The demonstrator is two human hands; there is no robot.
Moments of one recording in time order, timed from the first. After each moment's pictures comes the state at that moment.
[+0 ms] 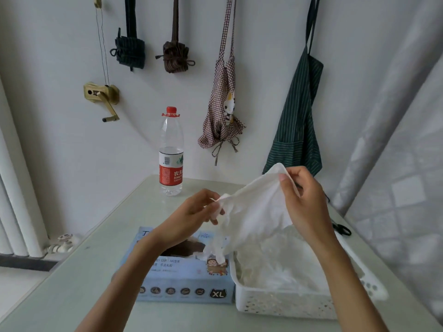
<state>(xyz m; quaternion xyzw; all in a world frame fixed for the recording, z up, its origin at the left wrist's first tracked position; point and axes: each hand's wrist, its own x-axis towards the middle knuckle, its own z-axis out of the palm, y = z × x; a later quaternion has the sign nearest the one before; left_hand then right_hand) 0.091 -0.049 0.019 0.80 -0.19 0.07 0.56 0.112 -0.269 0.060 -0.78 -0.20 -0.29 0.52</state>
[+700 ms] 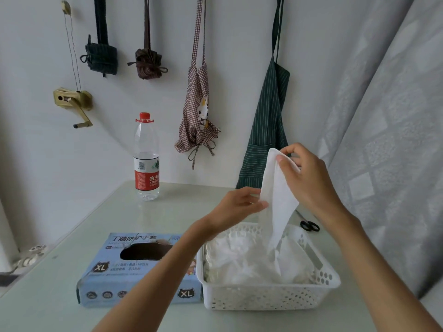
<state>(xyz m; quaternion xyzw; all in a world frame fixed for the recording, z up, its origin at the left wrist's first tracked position) 0.122 -0.180 0.047 0.77 -0.22 0.03 0.60 0.111 -0.336 0.119 -0.86 -0.19 -0.32 0.35</state>
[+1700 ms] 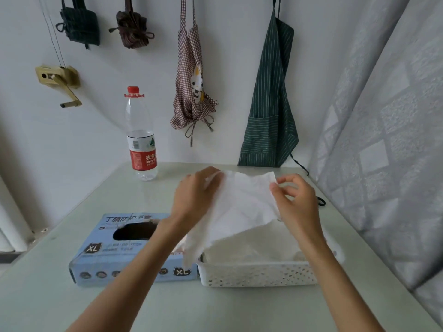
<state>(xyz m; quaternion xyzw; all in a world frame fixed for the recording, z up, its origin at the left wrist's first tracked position) 0.133 -0.145 0.007 0.89 -0.06 0.31 0.34 0.114 -0.338 0.016 -0.79 -0.06 -0.23 0.57</state>
